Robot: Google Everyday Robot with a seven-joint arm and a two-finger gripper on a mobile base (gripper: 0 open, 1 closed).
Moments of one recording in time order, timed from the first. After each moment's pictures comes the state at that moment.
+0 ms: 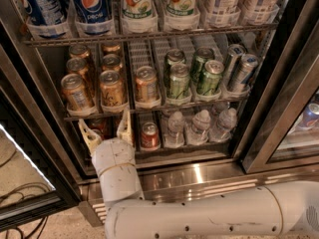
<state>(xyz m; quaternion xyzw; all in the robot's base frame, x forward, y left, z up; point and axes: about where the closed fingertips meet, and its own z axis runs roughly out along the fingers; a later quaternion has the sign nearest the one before) 0.518 0.123 0.823 -0.10 0.64 0.11 0.76</state>
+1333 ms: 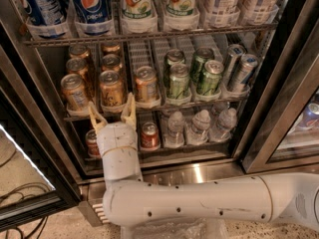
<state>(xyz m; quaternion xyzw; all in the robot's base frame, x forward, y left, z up) 0.561 0.108 0.837 -0.09 0.62 0.04 0.78</state>
